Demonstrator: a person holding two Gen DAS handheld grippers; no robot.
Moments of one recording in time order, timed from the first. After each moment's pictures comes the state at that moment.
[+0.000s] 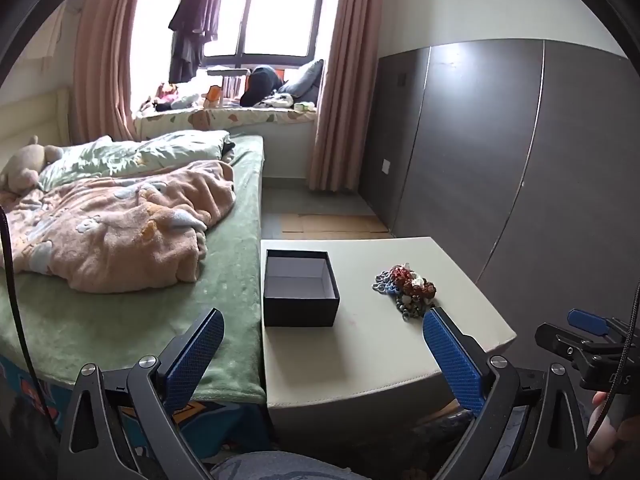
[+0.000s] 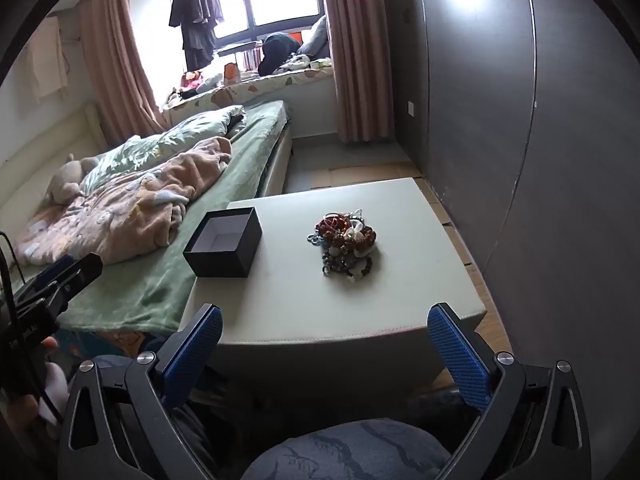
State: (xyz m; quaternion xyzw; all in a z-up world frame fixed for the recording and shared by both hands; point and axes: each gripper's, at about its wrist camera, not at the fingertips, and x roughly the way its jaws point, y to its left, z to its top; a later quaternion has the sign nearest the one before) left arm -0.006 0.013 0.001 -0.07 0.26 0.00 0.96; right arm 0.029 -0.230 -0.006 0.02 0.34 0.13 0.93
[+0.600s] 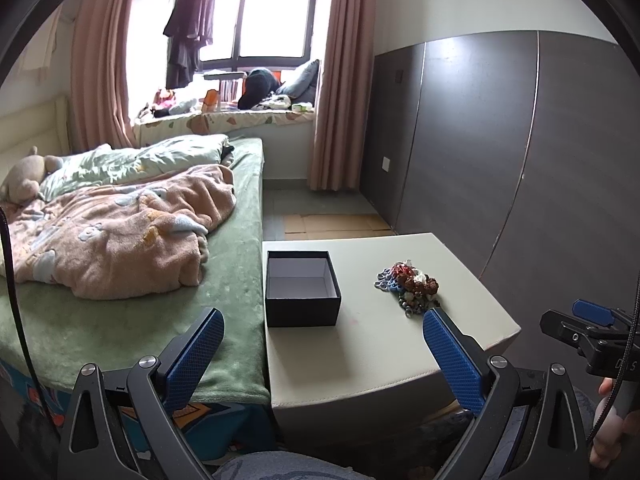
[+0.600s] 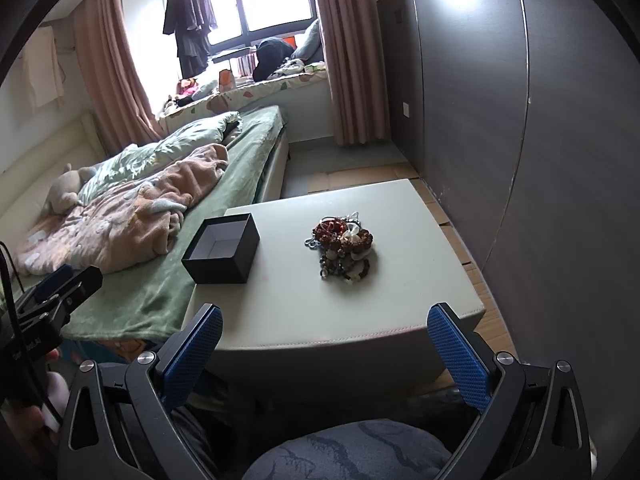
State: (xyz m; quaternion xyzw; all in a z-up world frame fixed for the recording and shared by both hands) left arm -0.008 0.009 0.003 -0.05 0.26 0.00 0.96; right arm 0.025 -0.238 0.000 0.03 0.34 0.13 0.93
